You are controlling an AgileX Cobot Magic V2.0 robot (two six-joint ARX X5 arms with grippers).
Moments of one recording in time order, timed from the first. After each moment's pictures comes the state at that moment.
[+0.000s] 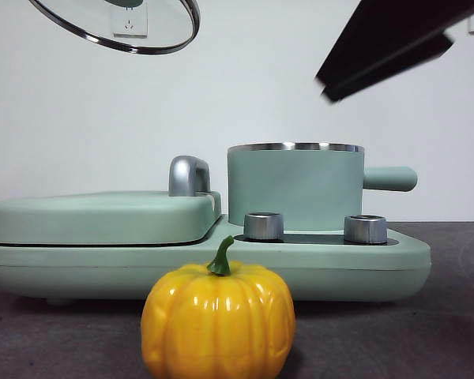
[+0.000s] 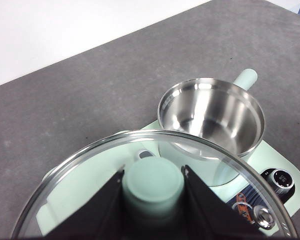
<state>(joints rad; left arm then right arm) -0.59 1.09 1.20 -0.55 0.00 0.05 0.77 0.96 0.77 -0.56 -0.34 -0.39</state>
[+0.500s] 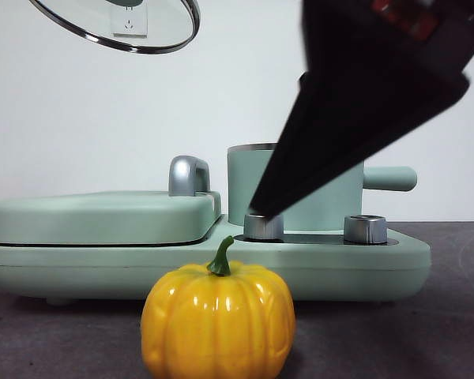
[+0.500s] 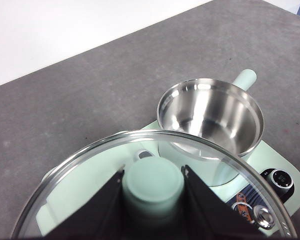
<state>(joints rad) -0.59 1.09 1.20 -0.55 0.00 0.05 0.92 1.21 0.77 -0.48 -0.28 -0.39</state>
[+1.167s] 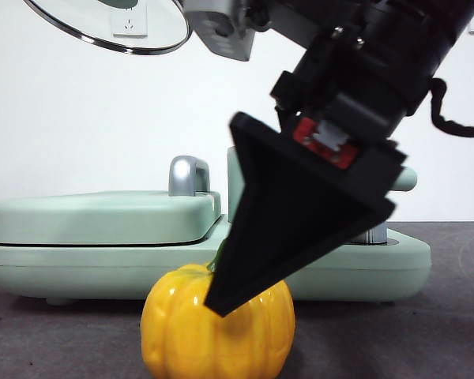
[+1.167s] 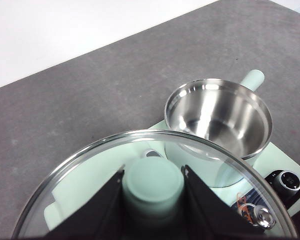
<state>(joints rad) -0.57 1.09 1.20 -0.55 -0.01 0.06 0.95 1.39 0.77 -0.35 -0.24 -0.37</state>
